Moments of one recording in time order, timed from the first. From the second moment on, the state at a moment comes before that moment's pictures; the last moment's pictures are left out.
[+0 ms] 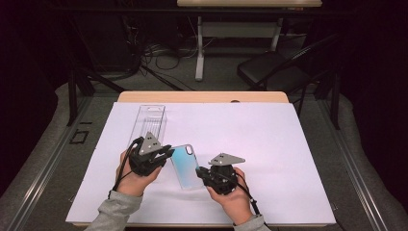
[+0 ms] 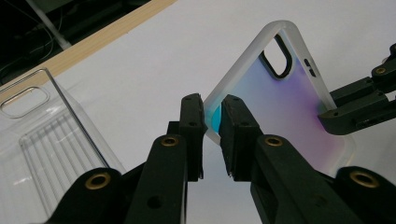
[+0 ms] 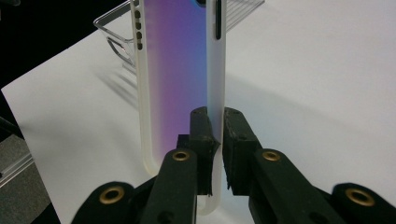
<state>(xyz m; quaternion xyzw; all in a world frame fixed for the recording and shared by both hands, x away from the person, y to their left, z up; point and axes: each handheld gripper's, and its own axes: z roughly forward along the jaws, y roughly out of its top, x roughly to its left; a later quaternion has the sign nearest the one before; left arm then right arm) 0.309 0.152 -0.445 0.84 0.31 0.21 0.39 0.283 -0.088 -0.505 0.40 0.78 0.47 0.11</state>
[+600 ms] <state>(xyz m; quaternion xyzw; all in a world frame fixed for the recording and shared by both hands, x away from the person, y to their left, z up) 0.309 0.153 -0.445 0.84 0.32 0.21 0.39 0.283 -0.088 -0.506 0.41 0.78 0.47 0.11</state>
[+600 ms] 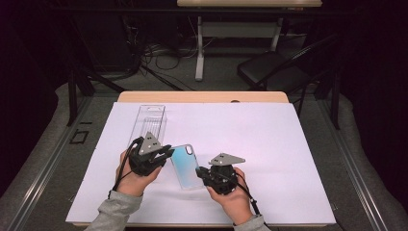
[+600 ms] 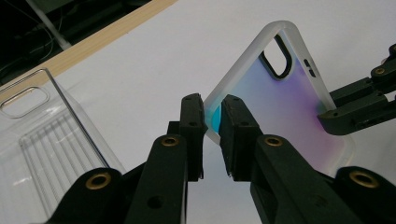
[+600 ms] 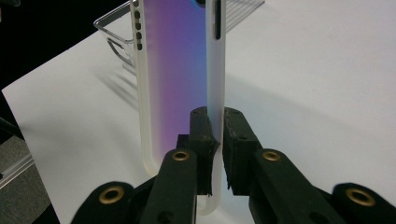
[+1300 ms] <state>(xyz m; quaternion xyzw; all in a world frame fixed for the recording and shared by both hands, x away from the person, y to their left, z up) 0.310 0.153 -0.445 0.84 0.31 0.21 0.39 0.284 -0.089 -0.507 0.41 0.77 0.48 0.10</state>
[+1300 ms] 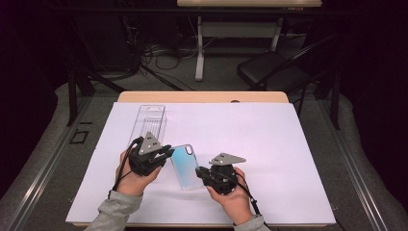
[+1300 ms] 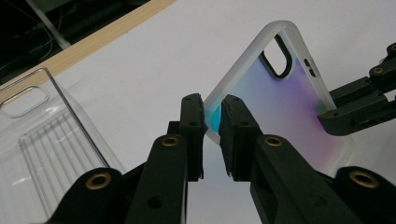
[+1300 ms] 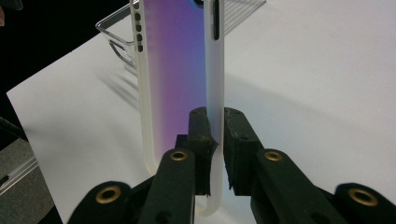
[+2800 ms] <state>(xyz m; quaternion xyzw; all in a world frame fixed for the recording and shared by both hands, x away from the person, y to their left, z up) 0.320 0.173 -0.446 0.83 0.34 0.22 0.39 0.299 -0.101 -0.501 0.38 0.77 0.50 0.12</state>
